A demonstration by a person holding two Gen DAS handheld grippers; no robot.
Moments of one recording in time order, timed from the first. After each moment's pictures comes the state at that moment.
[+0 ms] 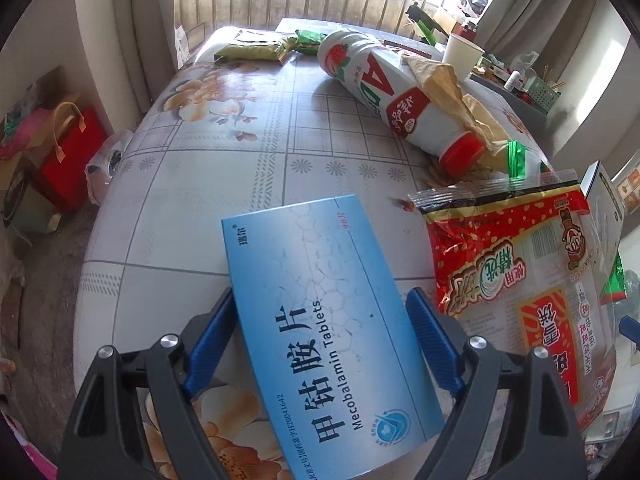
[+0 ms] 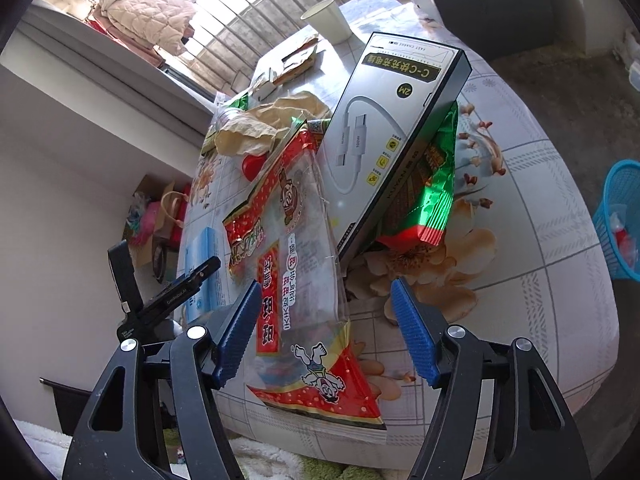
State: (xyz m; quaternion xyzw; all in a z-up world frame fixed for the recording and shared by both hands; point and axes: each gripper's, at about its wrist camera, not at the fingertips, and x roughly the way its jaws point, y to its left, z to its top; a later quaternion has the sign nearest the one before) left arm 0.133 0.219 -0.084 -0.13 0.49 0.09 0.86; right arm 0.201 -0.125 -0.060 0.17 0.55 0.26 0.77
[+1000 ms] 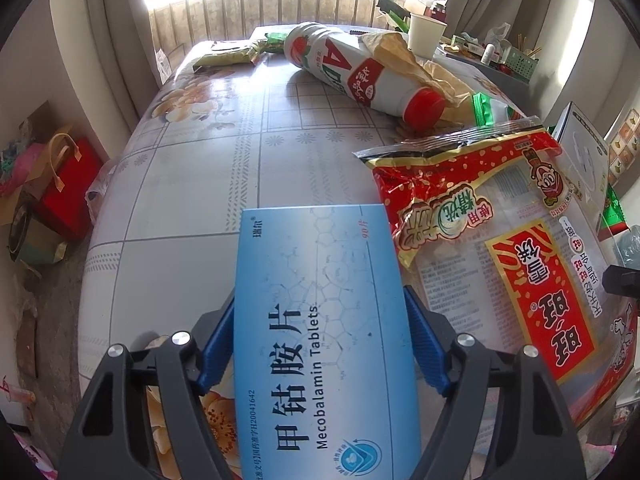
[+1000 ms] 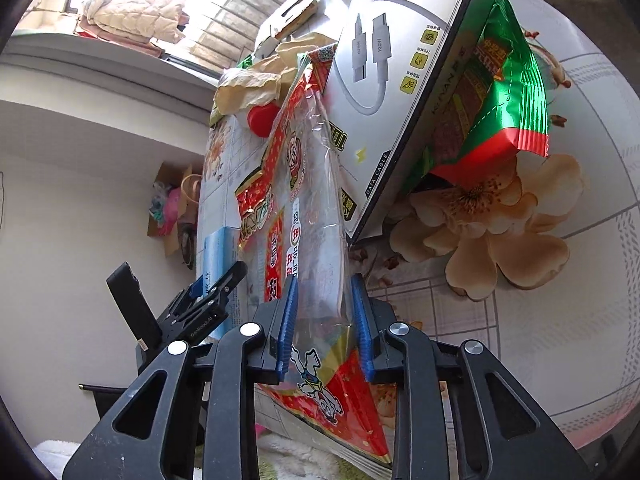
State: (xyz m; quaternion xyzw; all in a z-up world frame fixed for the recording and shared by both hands) left arm 0.108 0.192 -0.090 -0.07 0.49 0.08 0.87; right arm 0.202 -0.094 -0.101 0.23 0.60 0.29 0.71
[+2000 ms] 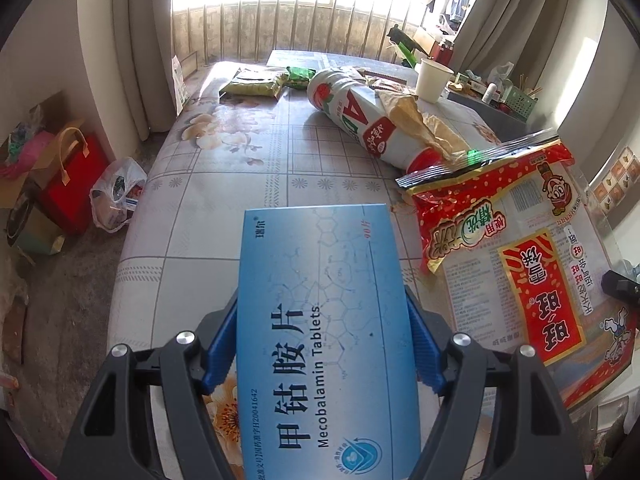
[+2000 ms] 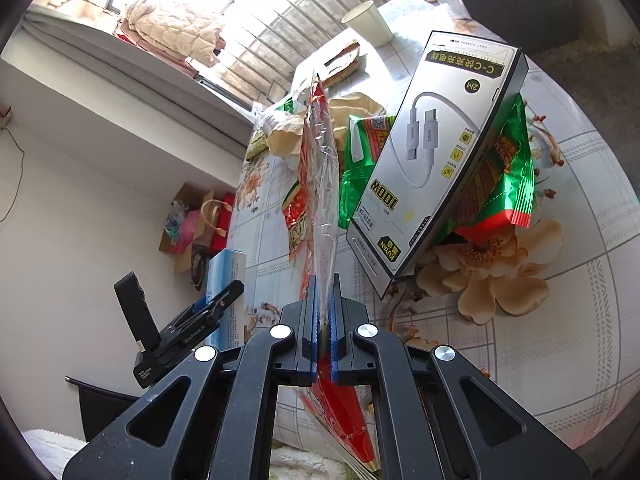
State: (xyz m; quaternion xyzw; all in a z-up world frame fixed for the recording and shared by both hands) left arm 0.092 0.211 -0.048 -0.12 0.44 0.08 0.88; right arm 0.191 -0.102 -0.055 0.22 0.52 0.31 0.76
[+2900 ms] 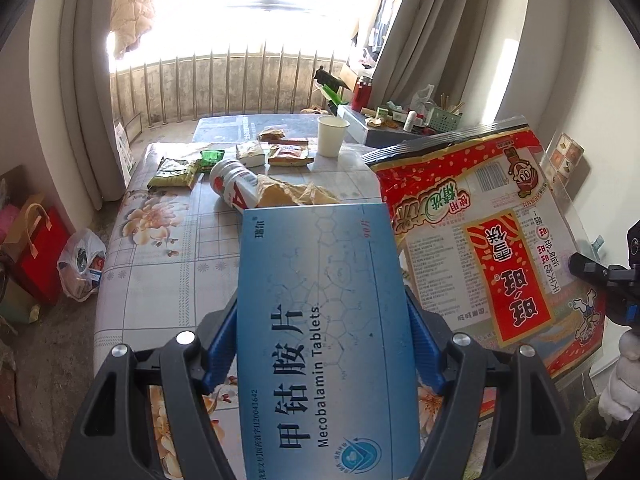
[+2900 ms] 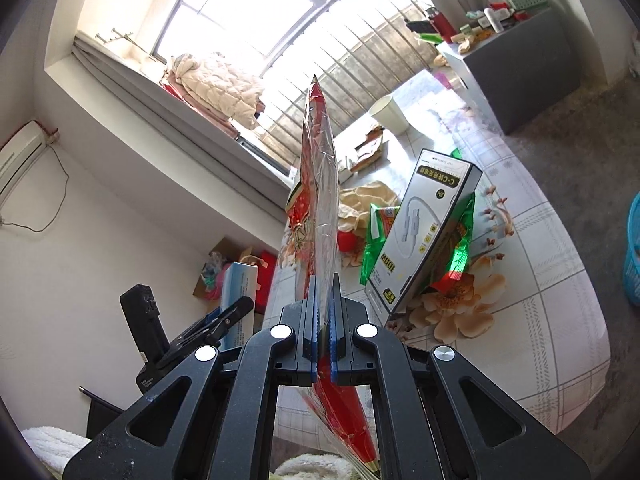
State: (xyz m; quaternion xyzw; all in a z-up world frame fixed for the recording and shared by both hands) left arm 0.084 0.123 0.048 -0.07 0.37 -0.02 0.93; right arm 0.155 -0.192 0.004 0.27 0.40 0.34 0.81
